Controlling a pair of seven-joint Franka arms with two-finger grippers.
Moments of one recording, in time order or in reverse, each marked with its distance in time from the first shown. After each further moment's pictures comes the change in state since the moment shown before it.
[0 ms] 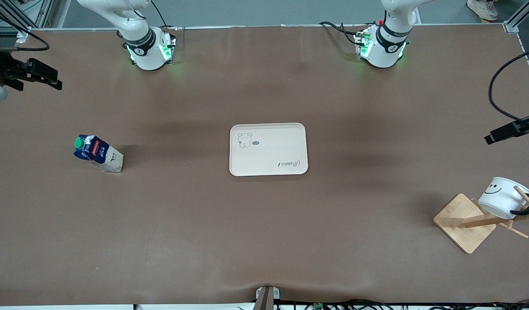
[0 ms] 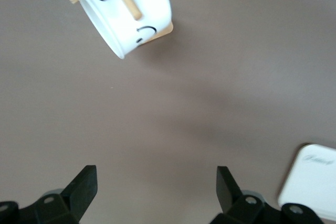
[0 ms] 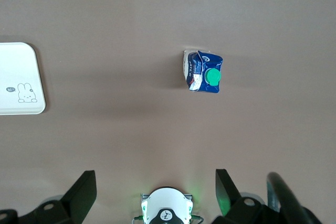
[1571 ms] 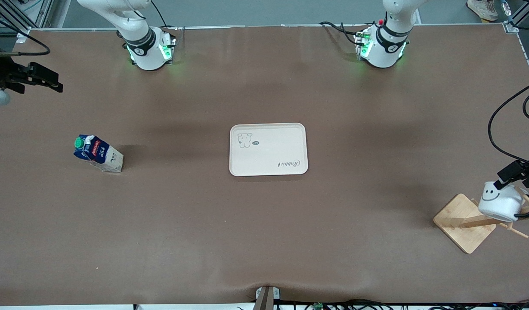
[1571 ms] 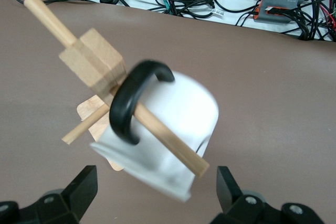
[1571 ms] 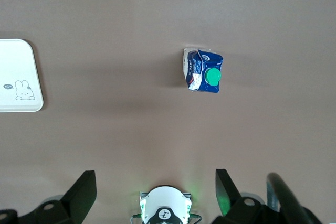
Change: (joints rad) left arm 0.111 0.125 -0.028 -0.259 -0.116 0.707 0.432; right arm -0.001 0.018 -0.006 0.001 0.000 -0.003 -0.014
